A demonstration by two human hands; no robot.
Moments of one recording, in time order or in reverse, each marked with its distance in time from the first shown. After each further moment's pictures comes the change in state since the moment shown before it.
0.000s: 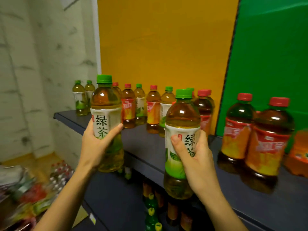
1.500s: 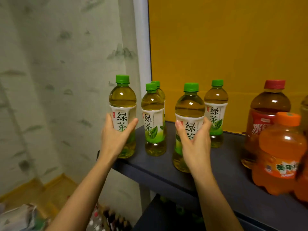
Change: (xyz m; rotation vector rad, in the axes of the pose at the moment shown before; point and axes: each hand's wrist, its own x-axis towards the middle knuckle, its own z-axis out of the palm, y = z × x) left_hand 0.445 -0.325 -0.285 0.219 -0.071 0.019; right_hand 0.276 0.200 0.547 -0.187 0.315 0.009
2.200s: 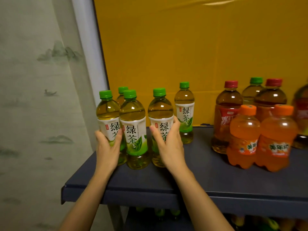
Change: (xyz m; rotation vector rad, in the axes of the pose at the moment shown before) left_hand 0.036 -0.055 0.046 -0.152 -0.299 -0.095; right_hand 0.008 0.012 0.047 -0.362 0.129 0.086
